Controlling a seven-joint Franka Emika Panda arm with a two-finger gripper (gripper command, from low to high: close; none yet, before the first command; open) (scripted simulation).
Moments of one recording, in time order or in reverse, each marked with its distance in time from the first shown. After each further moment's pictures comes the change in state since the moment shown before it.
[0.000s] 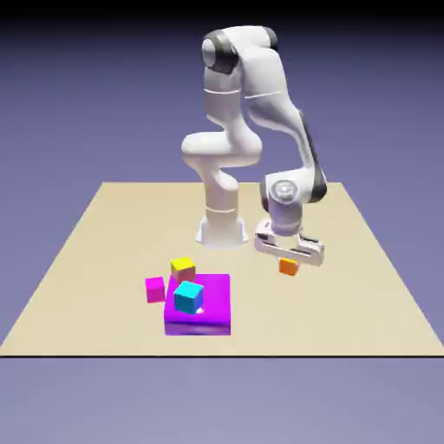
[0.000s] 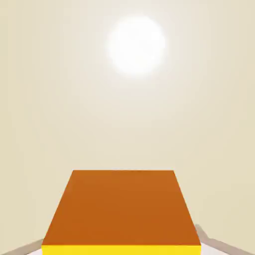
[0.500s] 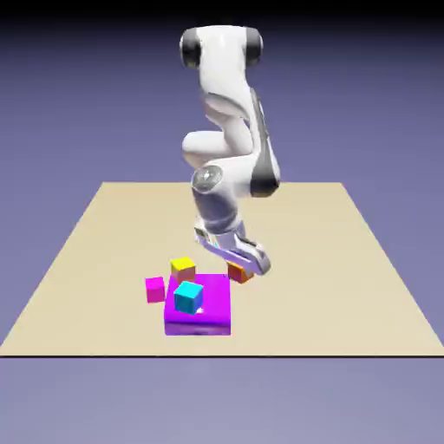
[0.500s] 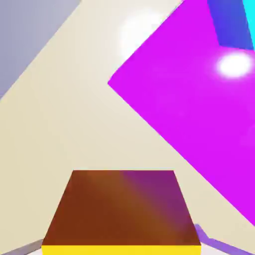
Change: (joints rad) arm -0.331 0.067 -0.417 0.507 -0.289 -0.467 0.006
